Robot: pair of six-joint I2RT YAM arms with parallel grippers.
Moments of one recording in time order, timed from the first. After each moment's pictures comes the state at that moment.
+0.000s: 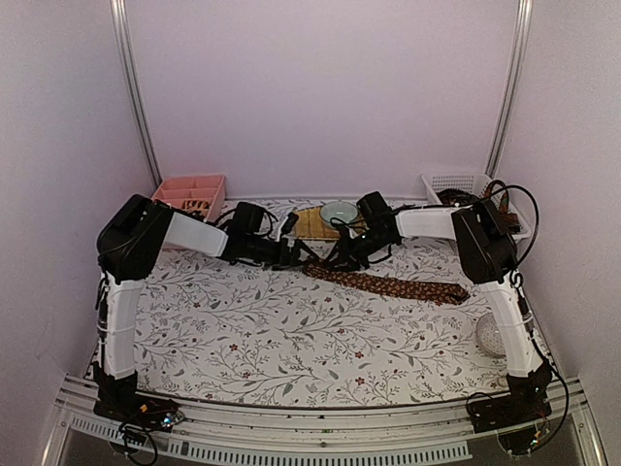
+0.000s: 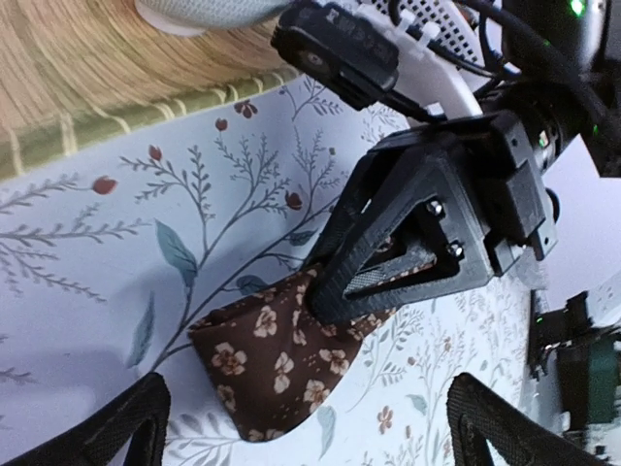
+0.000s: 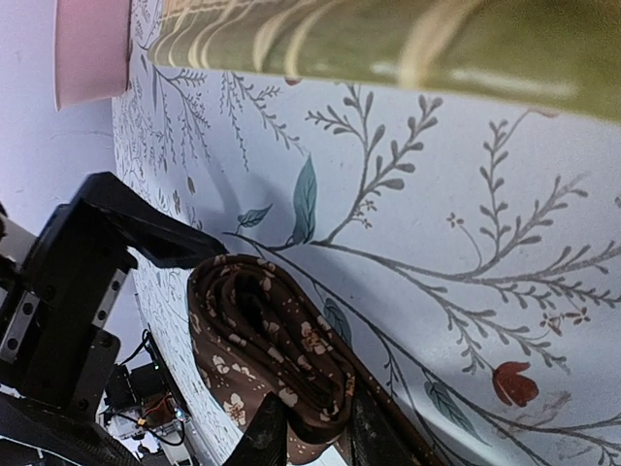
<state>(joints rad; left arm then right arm) -0.50 2.23 1.36 0.20 0.72 -0.41 0.54 2.45 1.87 -0.43 -0.75 0.65</state>
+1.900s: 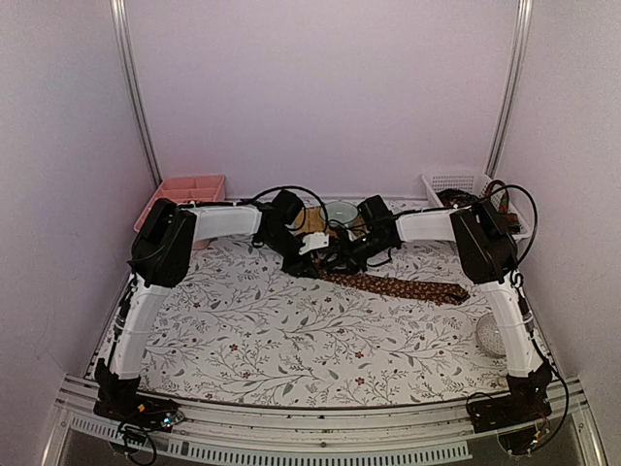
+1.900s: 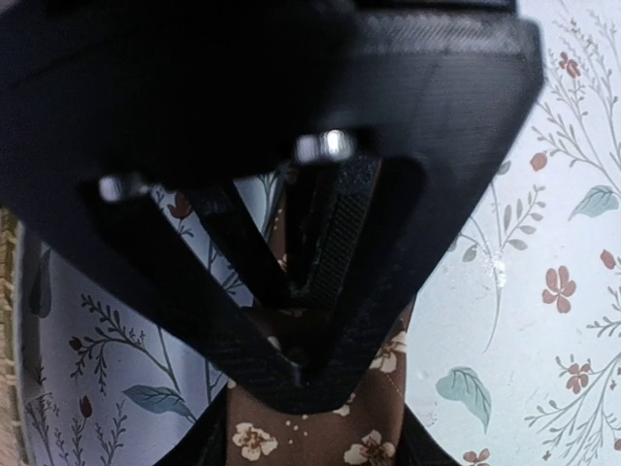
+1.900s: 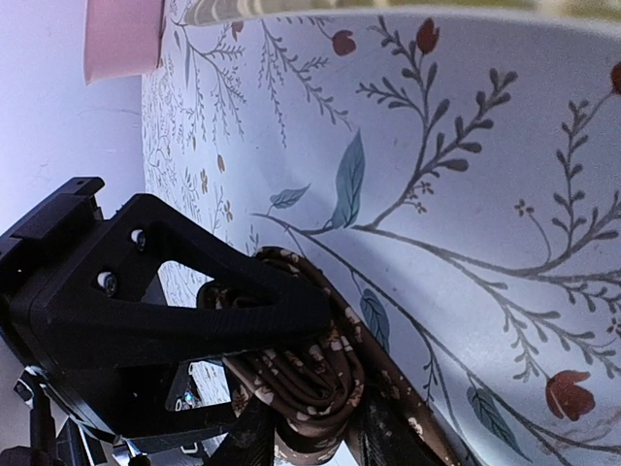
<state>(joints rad) -0.61 2.44 1.93 -0.60 0.46 0.93 0.54 2.45 1.82 -0.34 -0.81 0.64</state>
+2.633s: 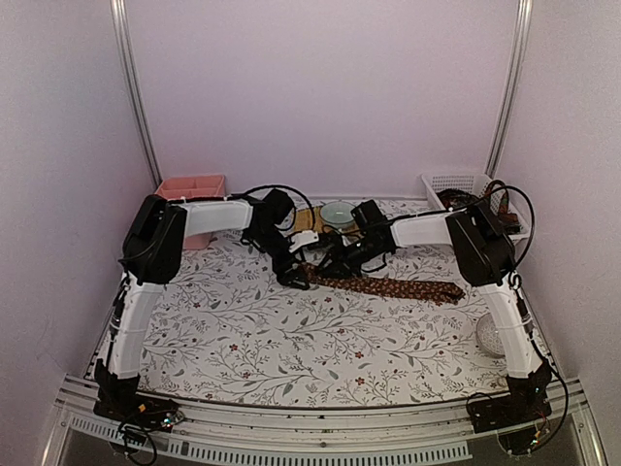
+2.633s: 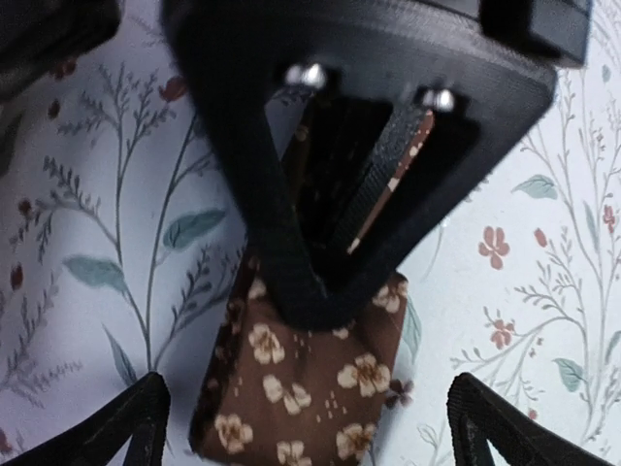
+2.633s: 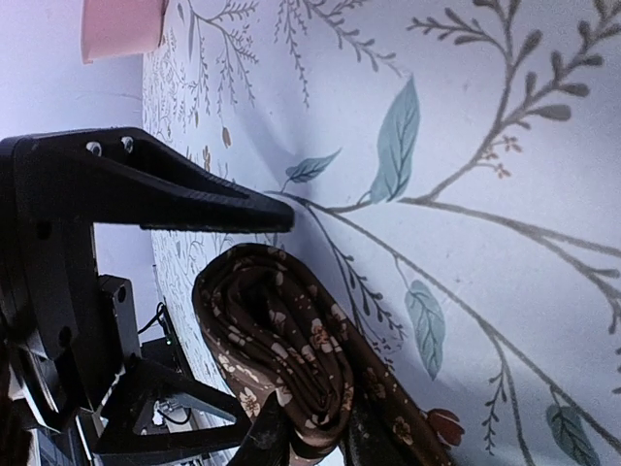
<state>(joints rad) -0.58 2.40 1.91 -0.74 0.48 0.77 0.58 2.45 1.79 -0.29 -0.82 0.66</state>
